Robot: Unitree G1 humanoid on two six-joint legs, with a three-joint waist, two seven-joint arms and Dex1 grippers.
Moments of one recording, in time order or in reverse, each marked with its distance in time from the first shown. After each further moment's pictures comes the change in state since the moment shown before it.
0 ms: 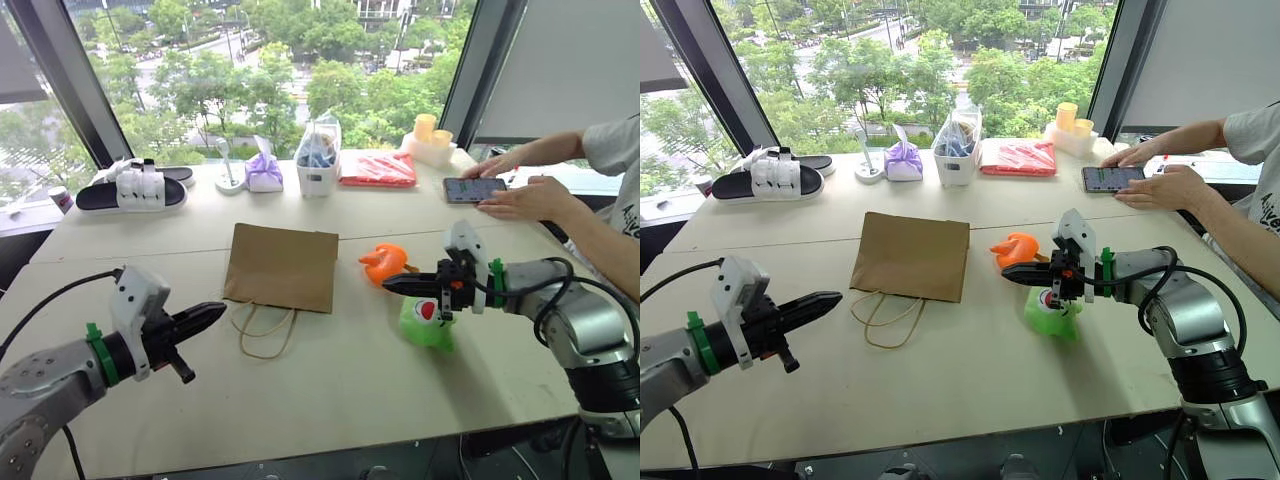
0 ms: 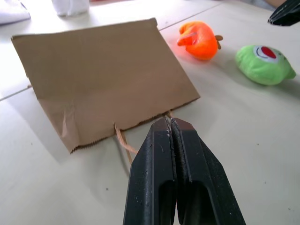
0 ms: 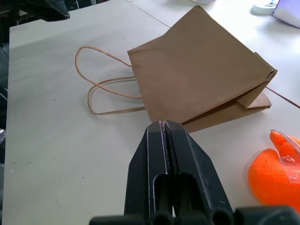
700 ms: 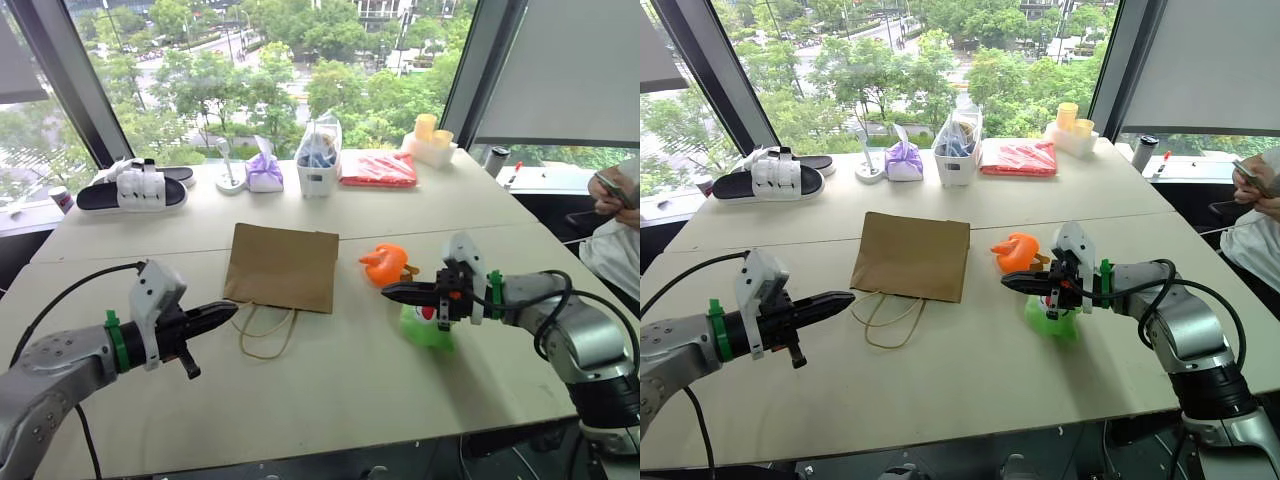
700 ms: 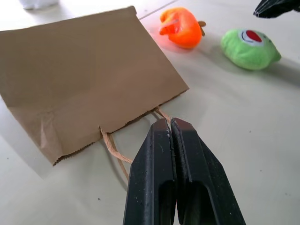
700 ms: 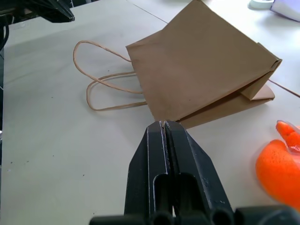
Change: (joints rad) left arm -0.091 0.040 -0.135 0.109 0.098 -0.029 -0.133; right arm 0.095 0.012 -0.012 -0.061 0.000 -0.010 -0.067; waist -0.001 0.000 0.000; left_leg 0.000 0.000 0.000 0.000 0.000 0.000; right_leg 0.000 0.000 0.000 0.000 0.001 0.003
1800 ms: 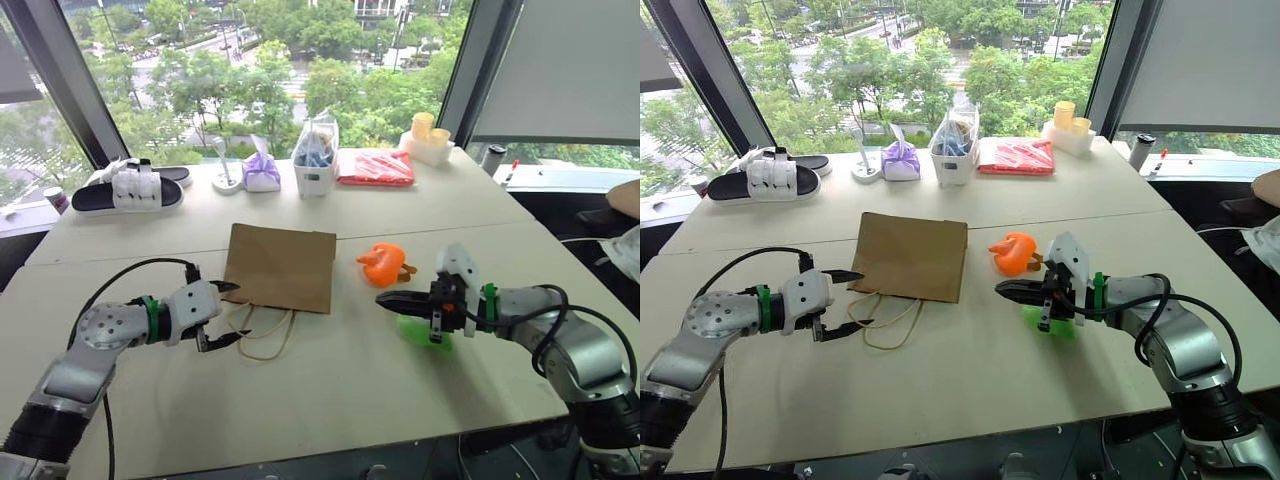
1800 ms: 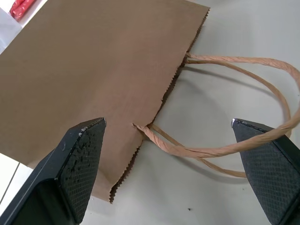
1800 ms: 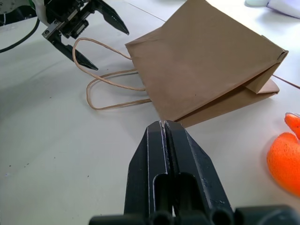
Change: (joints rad) left arm -0.286 -0.046 -0.346 0.595 0.635 -0.807 -0.309; right arm 0.057 0.017 0.010 -0.103 0.017 0.009 -0.084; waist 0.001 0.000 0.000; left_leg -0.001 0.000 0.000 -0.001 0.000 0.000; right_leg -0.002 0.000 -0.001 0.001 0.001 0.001
